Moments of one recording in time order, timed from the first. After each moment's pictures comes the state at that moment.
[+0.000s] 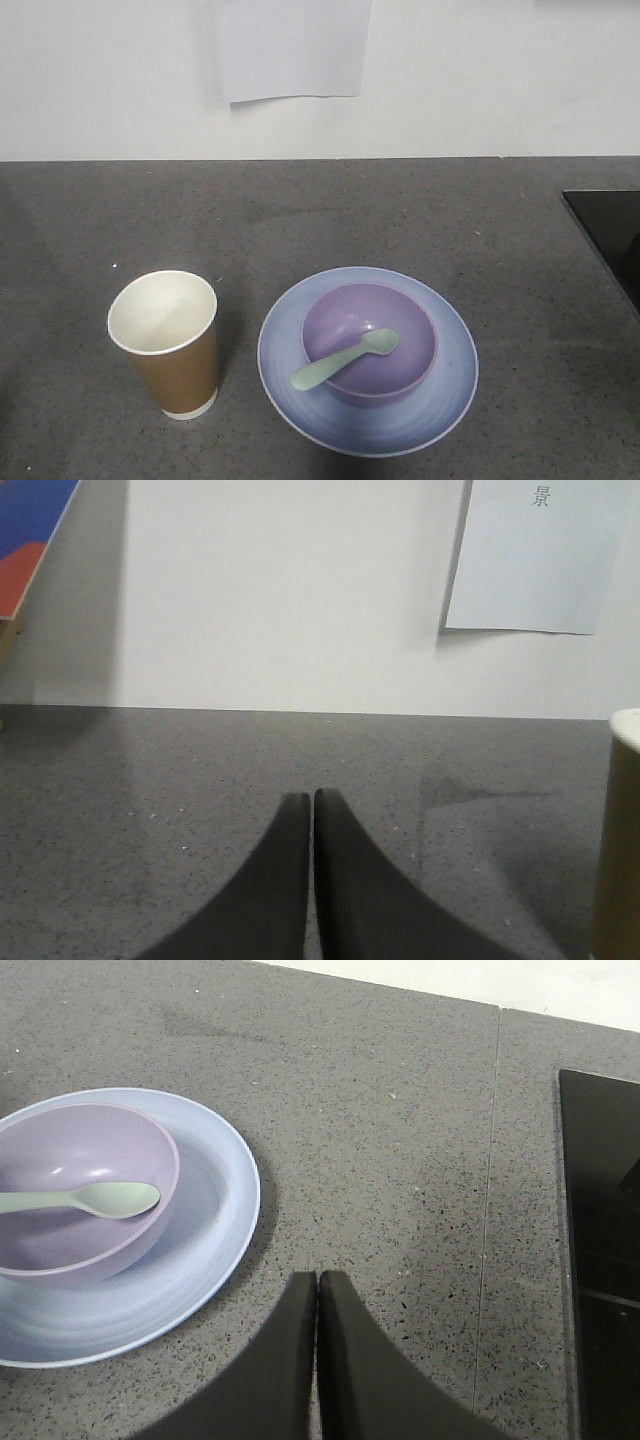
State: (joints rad) left arm 0.02 -0.01 0.02 0.02 0.05 -0.14; right arm 0.34 0.55 -0.69 -0.13 0.80 0.11
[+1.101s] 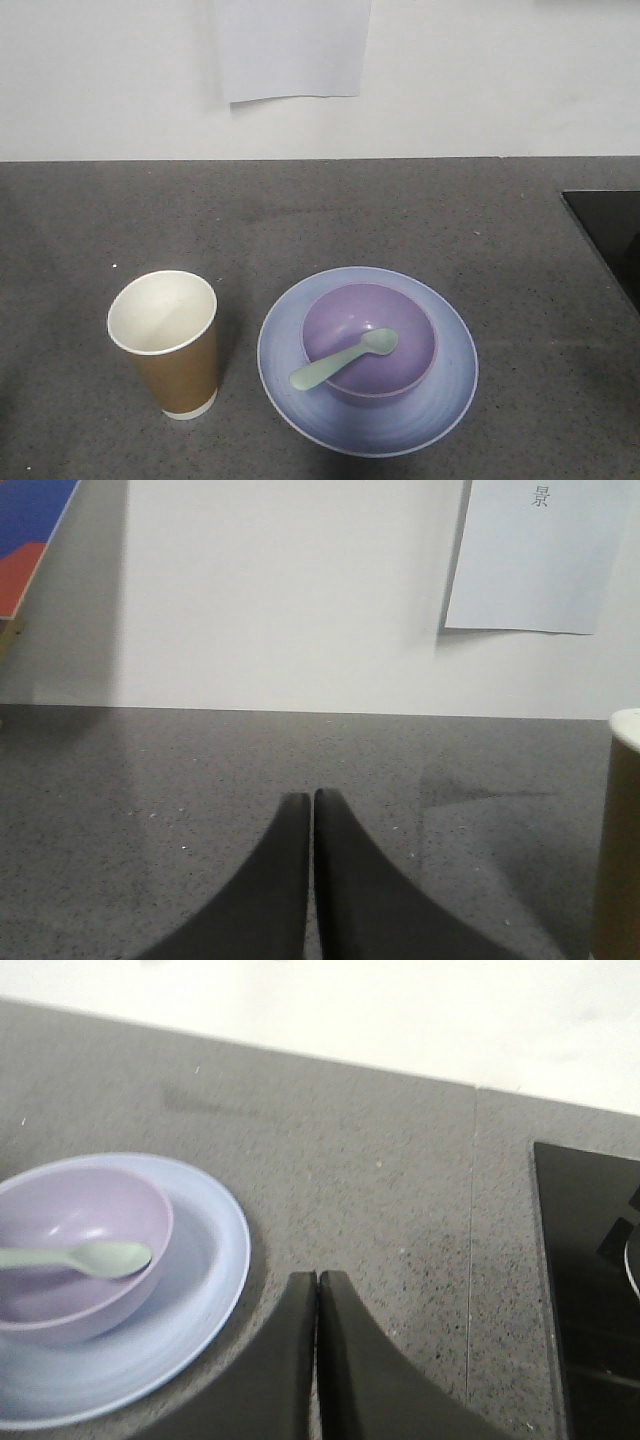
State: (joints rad) left arm 0.02 -0.01 0.02 0.02 0.05 -0.14; right arm 0.31 0.42 -0.58 -0.14 0.63 0.10
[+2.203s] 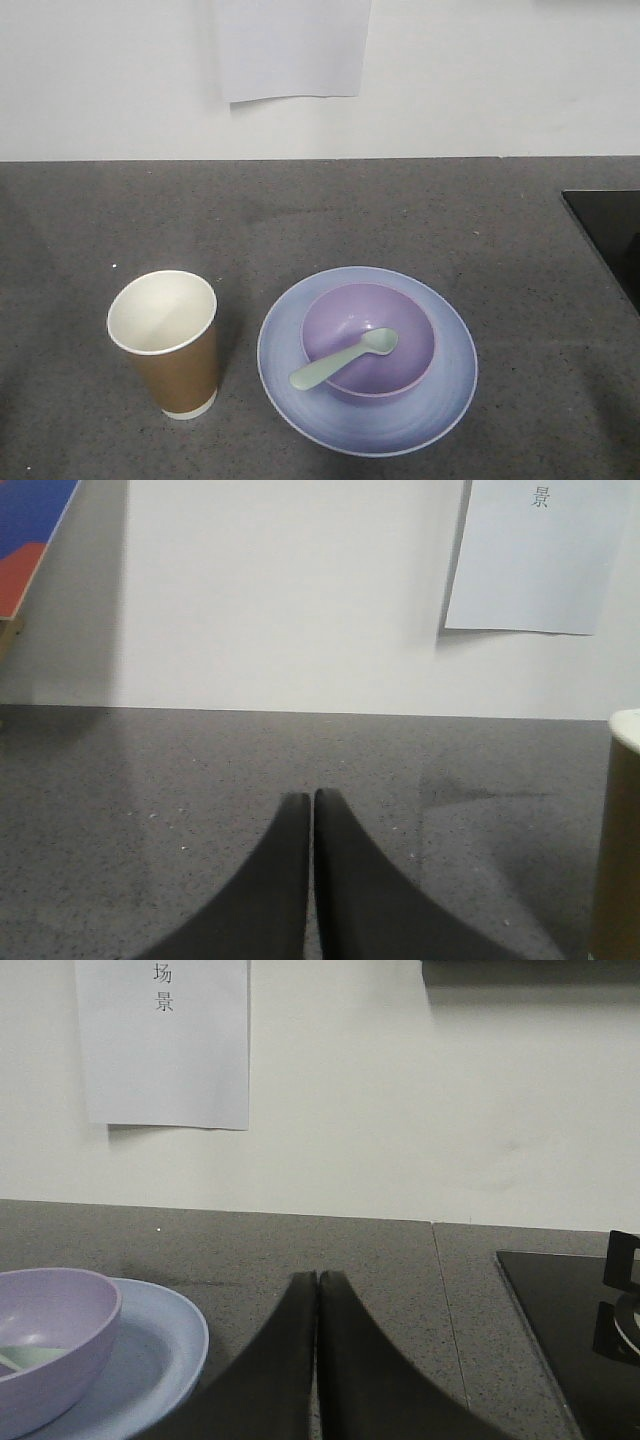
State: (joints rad) left arm 0.02 -0.01 0.02 0.02 0.05 -0.14; right arm 0.15 -0.01 0.03 0.01 -0.01 0.00
